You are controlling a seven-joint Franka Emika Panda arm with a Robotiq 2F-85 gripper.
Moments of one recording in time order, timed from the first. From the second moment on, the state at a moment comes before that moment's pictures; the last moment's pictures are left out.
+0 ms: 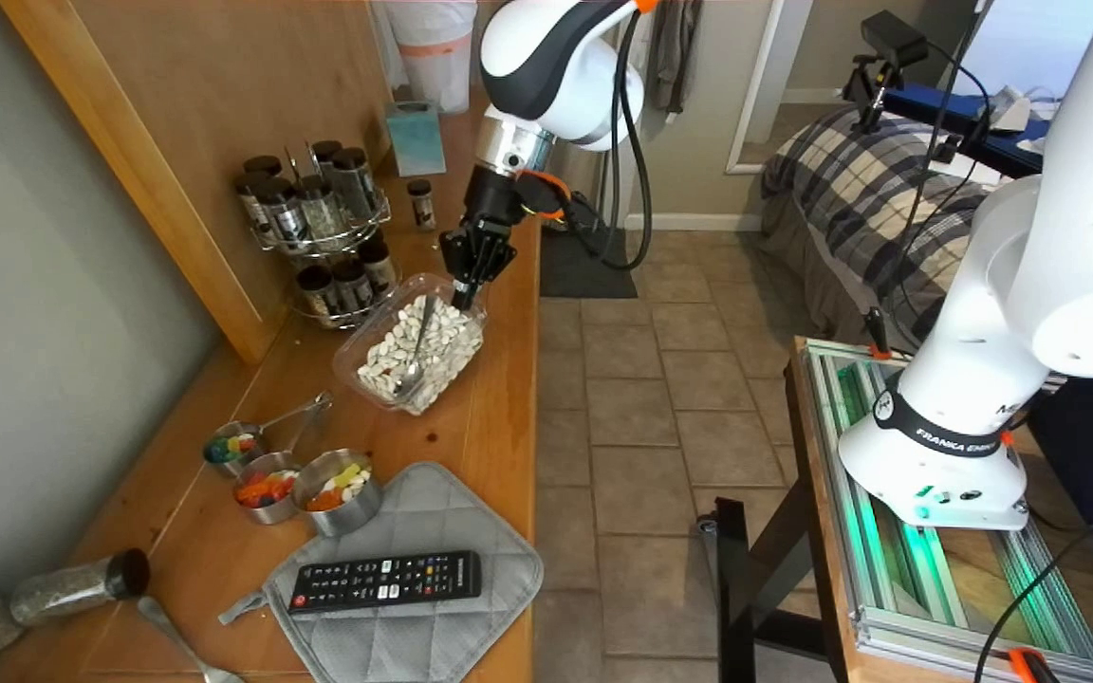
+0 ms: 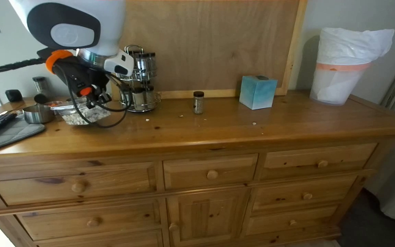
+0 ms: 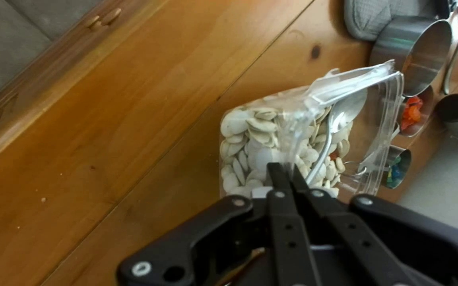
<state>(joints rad) -0.12 0.17 0.02 -2.13 0.75 2.37 -0.19</state>
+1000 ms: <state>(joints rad) -0.18 -0.05 -0.17 -2.25 0.86 2.22 -0.32</state>
